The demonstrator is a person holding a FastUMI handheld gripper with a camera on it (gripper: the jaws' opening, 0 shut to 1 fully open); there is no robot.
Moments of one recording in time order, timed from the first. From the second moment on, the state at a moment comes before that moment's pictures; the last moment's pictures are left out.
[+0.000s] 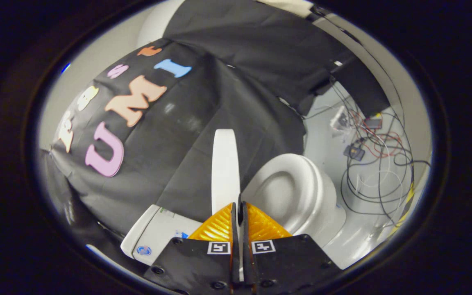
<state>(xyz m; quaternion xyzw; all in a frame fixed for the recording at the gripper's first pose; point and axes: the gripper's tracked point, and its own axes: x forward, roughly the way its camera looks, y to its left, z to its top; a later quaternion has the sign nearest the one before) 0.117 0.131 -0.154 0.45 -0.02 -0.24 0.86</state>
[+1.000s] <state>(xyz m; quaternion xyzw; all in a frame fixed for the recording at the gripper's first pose) 0.183 0.285 -0.041 0.18 0.02 -0.06 0.98</state>
